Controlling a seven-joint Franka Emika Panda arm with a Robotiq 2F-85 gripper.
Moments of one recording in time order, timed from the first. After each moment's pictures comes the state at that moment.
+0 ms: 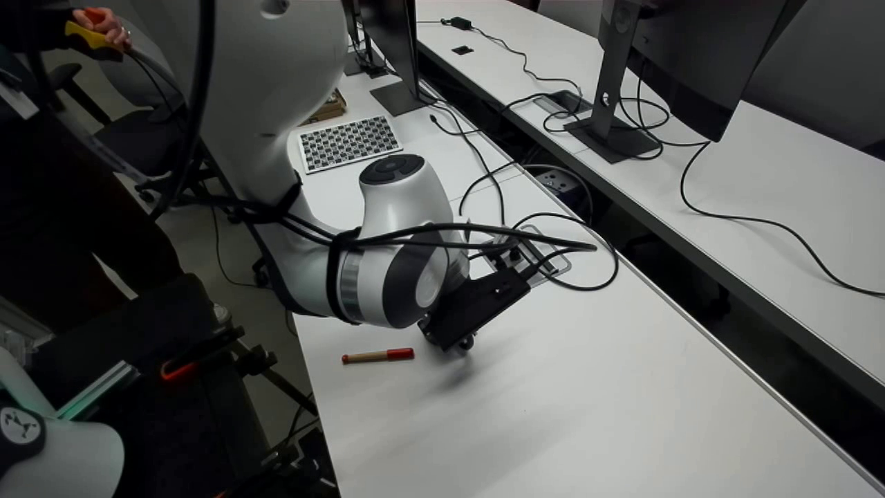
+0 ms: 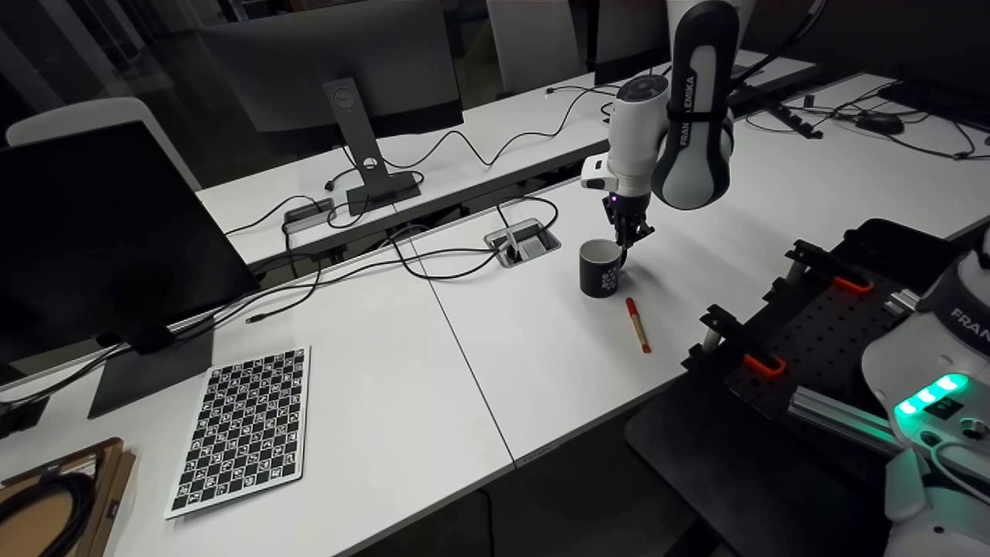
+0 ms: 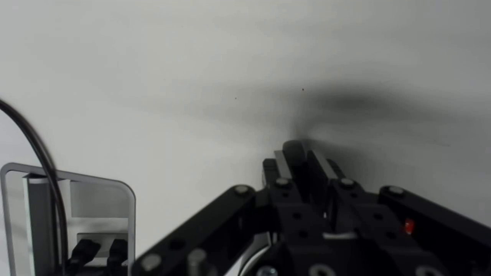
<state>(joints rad) 0.07 0.79 -0.28 -2.28 -0.69 3.26 -0.89</state>
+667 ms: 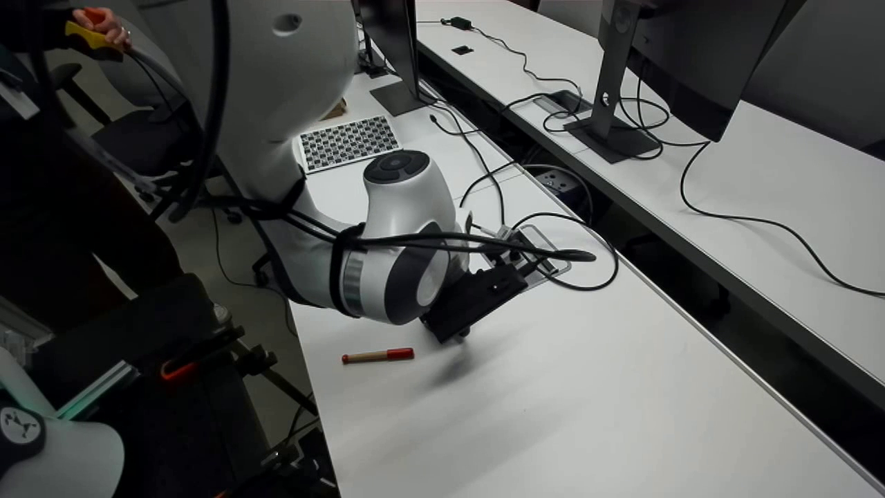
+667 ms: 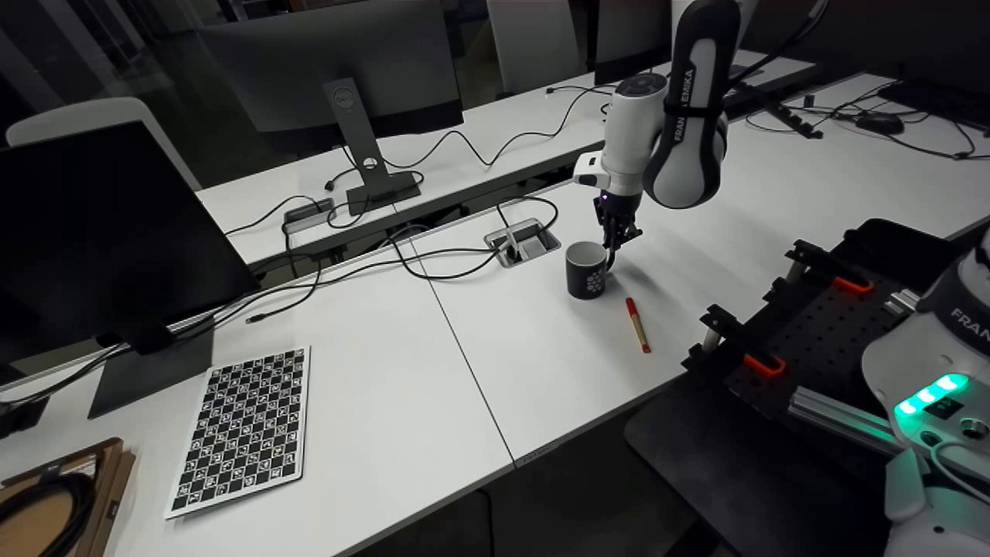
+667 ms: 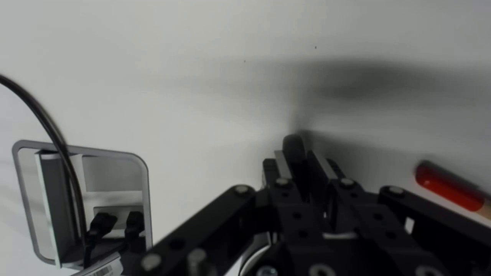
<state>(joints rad) -0.05 0.78 -0.15 -2.26 -0.69 3.26 -0.88</state>
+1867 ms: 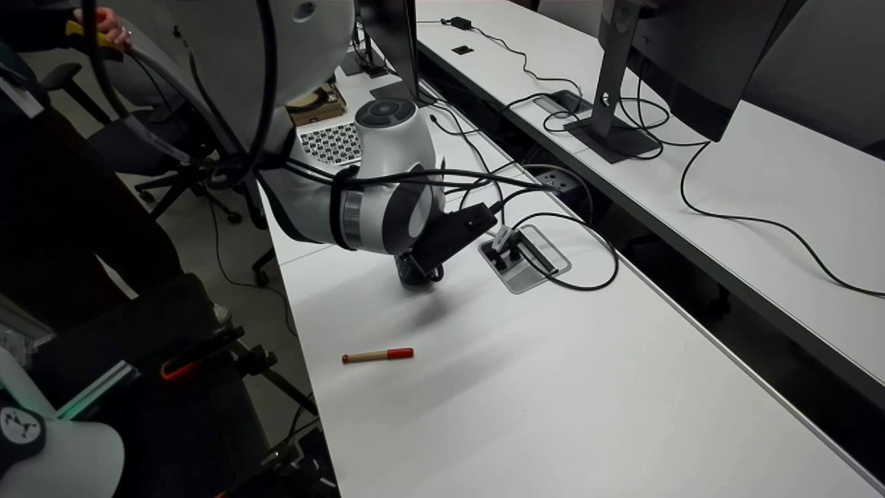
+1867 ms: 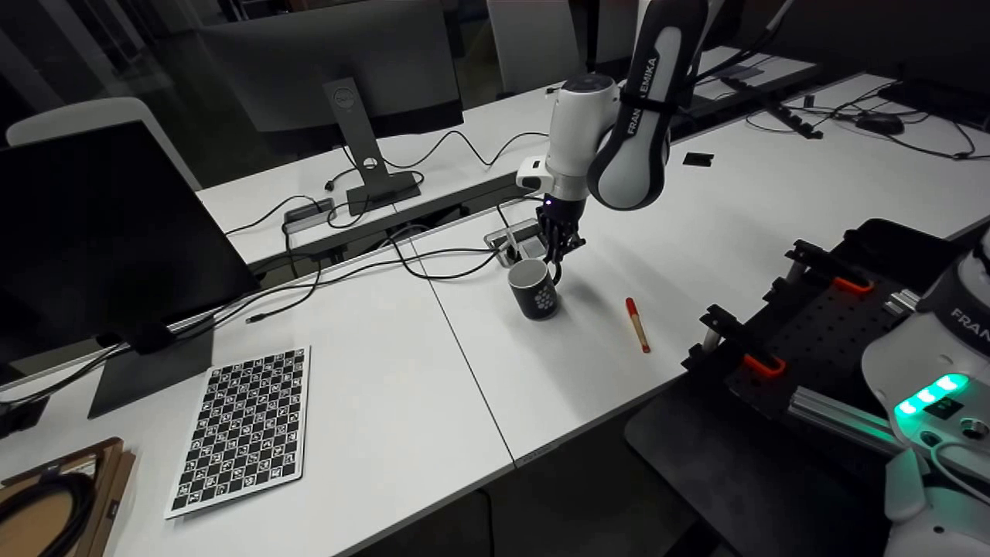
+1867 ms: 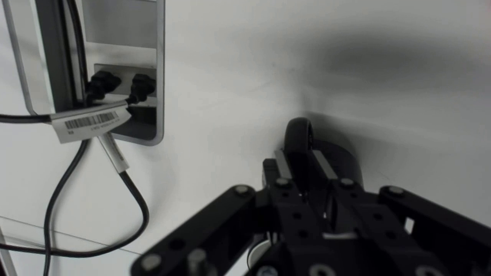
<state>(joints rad) -0.17 0.78 0.15 -2.17 -0.69 3.15 -0.91</state>
